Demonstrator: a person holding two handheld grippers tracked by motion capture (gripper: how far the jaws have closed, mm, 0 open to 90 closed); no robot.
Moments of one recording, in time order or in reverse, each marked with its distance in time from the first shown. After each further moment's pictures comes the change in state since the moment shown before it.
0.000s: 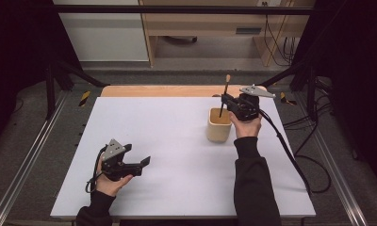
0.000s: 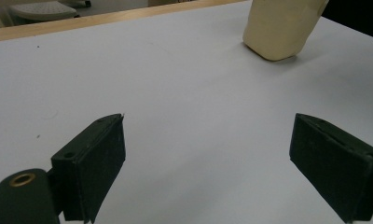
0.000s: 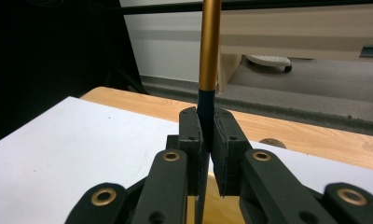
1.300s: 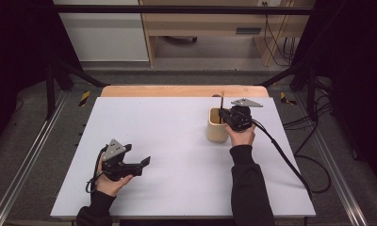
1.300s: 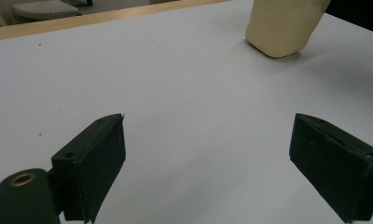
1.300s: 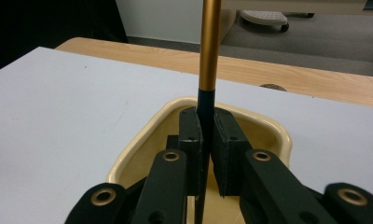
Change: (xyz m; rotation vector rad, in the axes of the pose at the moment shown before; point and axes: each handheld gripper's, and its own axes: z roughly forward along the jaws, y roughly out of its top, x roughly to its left) left arm 0.000 -0.001 0.001 0.008 0.009 0.006; right arm -0.005 -0.049 0.026 0.155 -0.042 0.000
